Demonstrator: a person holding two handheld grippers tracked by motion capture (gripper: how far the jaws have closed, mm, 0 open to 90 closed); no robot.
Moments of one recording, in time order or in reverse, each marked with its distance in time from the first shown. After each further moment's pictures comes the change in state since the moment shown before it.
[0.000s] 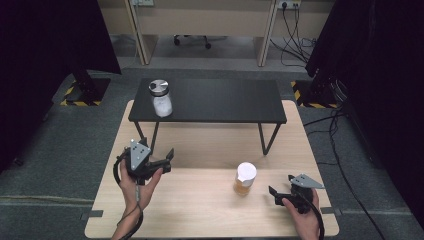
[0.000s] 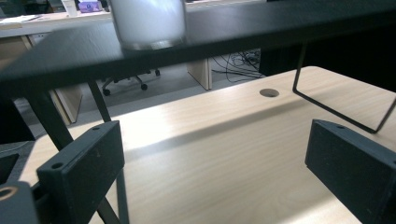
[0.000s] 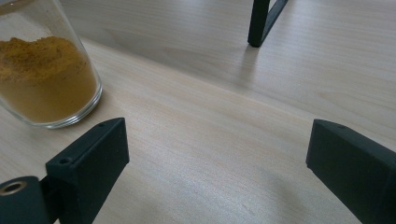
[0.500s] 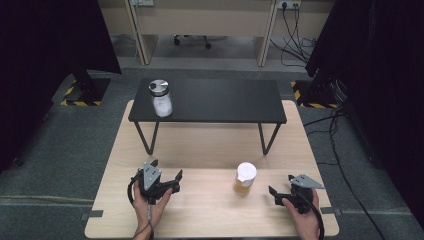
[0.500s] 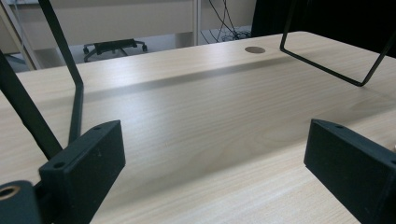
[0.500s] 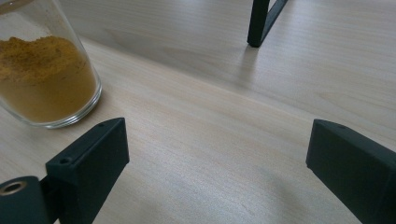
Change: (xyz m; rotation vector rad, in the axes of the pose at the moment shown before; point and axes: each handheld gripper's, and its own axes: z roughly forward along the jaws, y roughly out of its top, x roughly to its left) left arm -0.020 -0.065 0.010 0.072 -0.030 -0.058; right arm 0.001 0.000 0.000 0.001 -0.003 0.000
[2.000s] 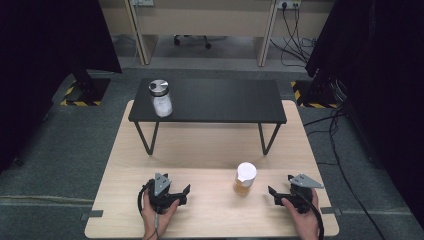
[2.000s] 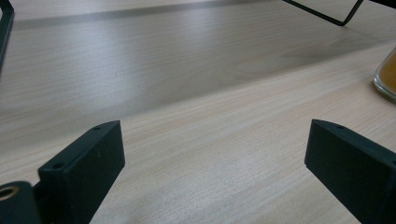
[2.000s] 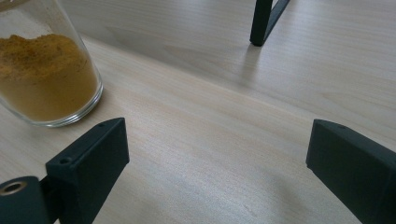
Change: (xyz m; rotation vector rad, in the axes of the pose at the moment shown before) left arm 0.000 -0.014 0.016 0.173 -0.098 -0.027; right arm -0.001 0.002 0.001 0.008 0.007 -0.003
